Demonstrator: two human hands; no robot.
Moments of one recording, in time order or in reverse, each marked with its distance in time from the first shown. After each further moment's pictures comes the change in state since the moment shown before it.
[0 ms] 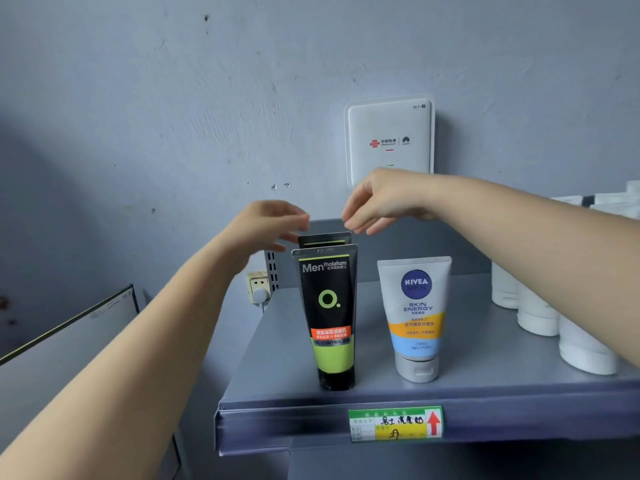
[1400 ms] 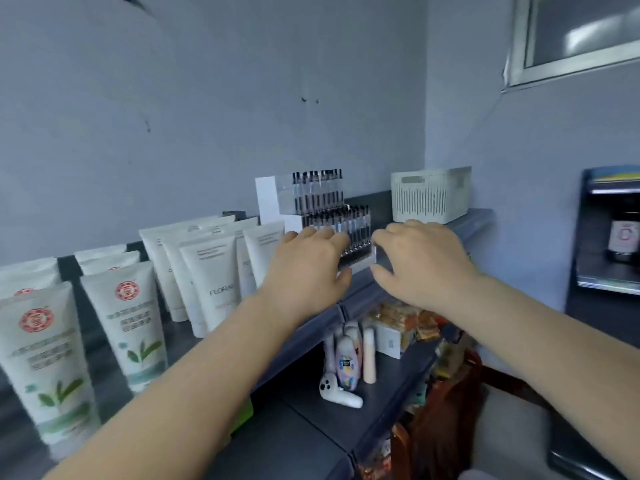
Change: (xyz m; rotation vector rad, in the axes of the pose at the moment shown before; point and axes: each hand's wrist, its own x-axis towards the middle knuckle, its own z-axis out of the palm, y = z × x) left_hand -0.051 0.344 0.555 0.545 -0.130 1.088; right_hand -0.471 0.284 -0.272 -1.307 0.669 0.518
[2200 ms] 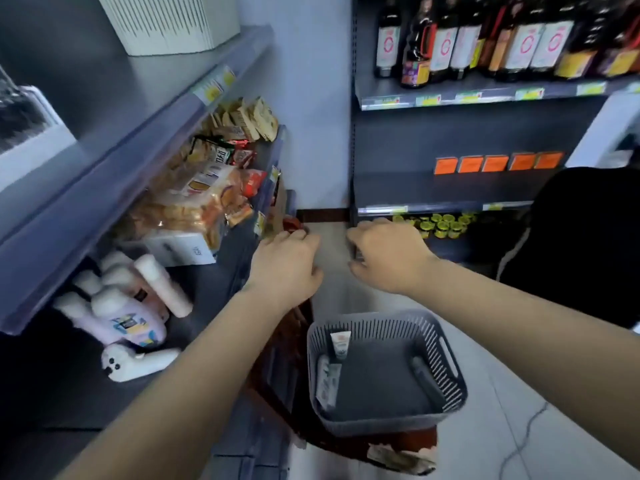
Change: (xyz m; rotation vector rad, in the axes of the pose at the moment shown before) left_hand 0.075 0.215 0.319 -0.452 -0.471 0.482; right_hand -0.202 0.165 0.210 -0.107 -0.677 0.605
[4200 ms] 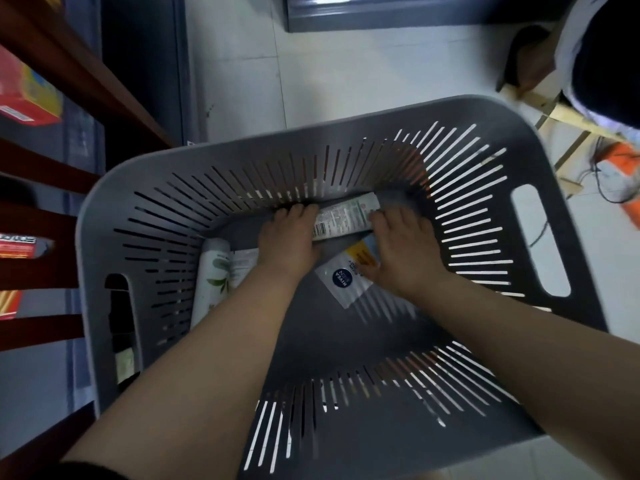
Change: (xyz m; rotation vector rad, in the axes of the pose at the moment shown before) left_hand 0.066 0.075 0.593 -0.269 -0.546 -0.027; right_hand -0.112 0.088 0.555 0.211 -0.602 0.372
